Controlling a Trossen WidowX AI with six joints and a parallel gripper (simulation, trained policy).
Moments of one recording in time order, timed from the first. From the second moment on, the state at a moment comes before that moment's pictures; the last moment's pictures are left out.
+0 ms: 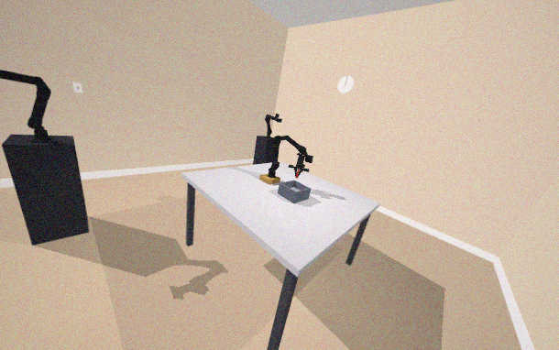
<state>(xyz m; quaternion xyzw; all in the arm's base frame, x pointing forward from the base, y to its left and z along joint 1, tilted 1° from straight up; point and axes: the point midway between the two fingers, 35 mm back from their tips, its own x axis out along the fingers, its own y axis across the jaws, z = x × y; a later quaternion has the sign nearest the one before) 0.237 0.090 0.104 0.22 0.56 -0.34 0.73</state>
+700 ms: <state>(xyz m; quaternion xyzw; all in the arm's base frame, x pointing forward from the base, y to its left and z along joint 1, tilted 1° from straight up) 0.301 0.010 0.114 0.27 0.50 -0.40 0.72</state>
